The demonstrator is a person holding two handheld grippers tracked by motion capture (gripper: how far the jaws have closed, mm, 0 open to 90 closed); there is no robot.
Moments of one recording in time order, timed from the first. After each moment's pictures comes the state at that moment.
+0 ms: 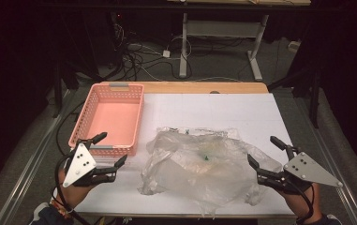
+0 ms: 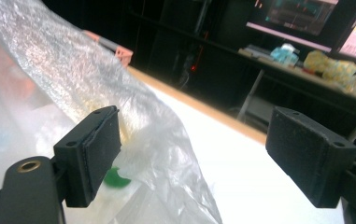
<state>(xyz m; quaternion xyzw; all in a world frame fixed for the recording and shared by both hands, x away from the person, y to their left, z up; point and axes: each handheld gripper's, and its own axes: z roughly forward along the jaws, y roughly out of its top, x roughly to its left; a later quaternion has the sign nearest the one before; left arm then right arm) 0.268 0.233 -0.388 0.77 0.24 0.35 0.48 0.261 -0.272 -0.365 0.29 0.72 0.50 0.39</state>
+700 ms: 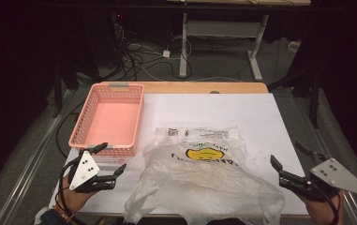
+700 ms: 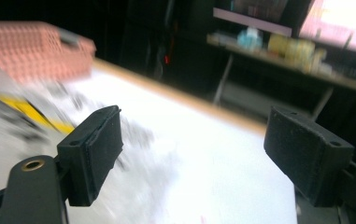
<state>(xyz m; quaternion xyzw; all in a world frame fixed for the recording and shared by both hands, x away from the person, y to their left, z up) 0.270 0.242 -0.416 0.79 0.26 0.32 0.45 0.249 -0.315 -0.365 0.35 0.69 0.48 0.42</state>
